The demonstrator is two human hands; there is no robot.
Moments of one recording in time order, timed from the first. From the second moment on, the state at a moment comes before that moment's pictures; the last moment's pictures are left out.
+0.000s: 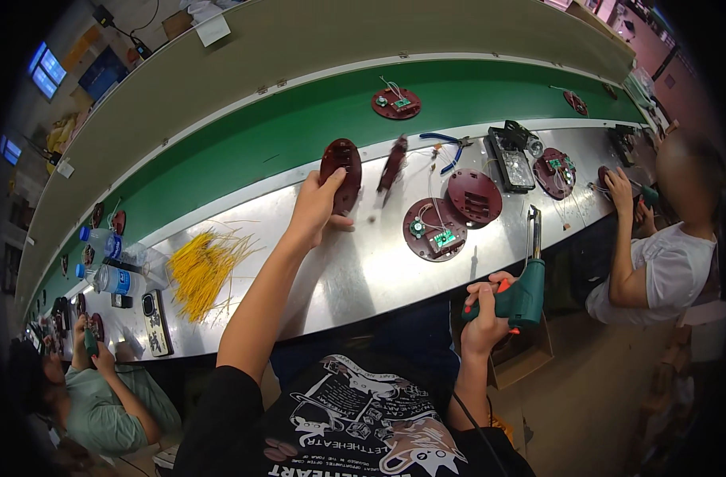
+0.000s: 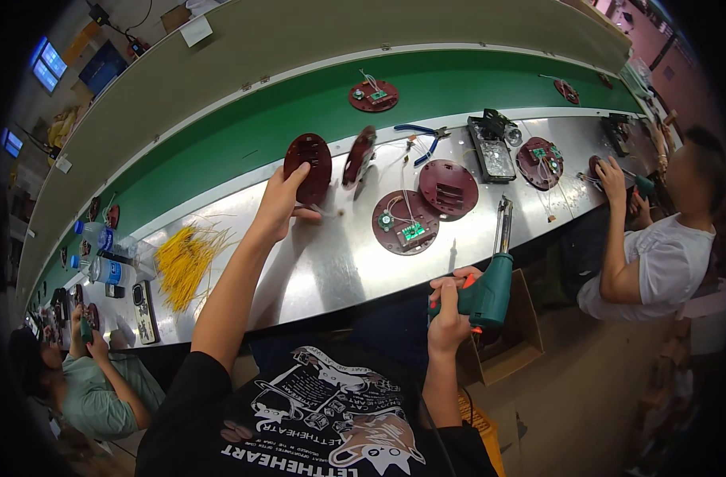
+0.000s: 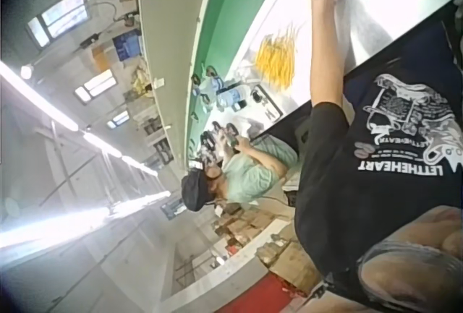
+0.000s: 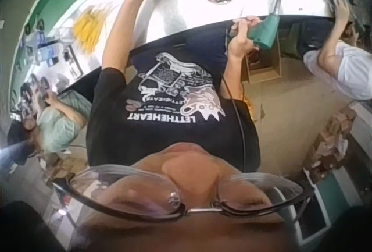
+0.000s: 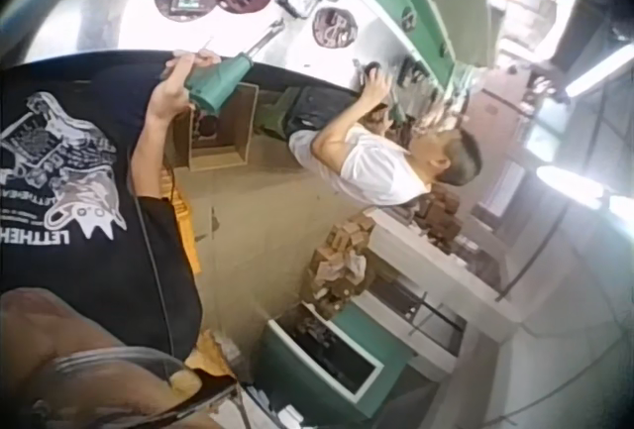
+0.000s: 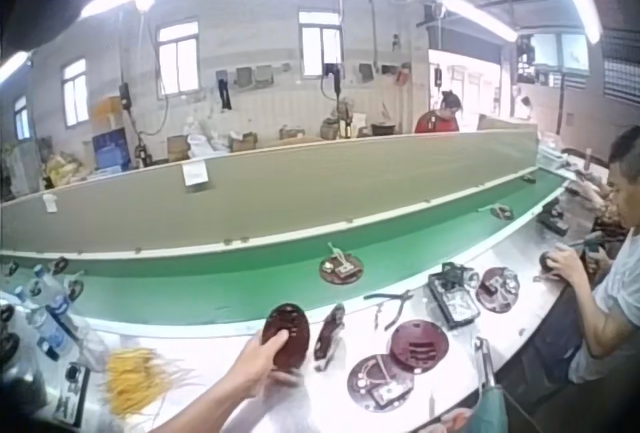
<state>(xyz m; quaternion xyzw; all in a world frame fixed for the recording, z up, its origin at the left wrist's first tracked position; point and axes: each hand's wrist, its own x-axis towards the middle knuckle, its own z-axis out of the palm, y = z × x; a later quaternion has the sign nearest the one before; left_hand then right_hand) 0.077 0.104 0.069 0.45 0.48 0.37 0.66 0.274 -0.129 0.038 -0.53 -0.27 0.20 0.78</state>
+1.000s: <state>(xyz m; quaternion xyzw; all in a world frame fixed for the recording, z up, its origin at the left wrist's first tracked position) 0.025 0.037 0.029 0.81 0.40 0.30 0.31 0.251 -0.121 0.023 -0.52 -0.37 0.35 0.68</state>
